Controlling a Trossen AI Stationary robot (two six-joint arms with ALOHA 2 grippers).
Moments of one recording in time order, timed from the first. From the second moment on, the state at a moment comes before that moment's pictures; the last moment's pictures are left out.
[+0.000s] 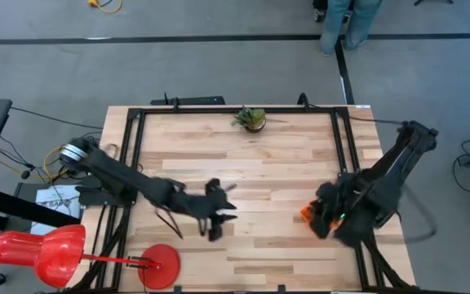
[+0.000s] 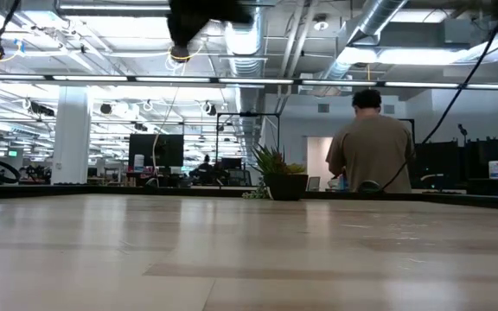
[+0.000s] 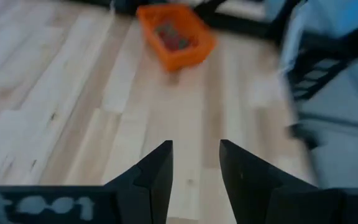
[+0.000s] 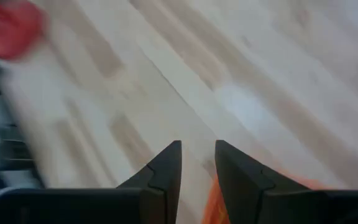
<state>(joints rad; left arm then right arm) -0.39 1.56 1.12 -0.13 -0.30 -0.40 0.86 1.26 1.17 -1.22 0.57 1.46</state>
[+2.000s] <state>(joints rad) 0.55 0.95 0.41 1.45 1.10 -1.05 0.21 0.00 0.13 0.01 -0.11 0.10</state>
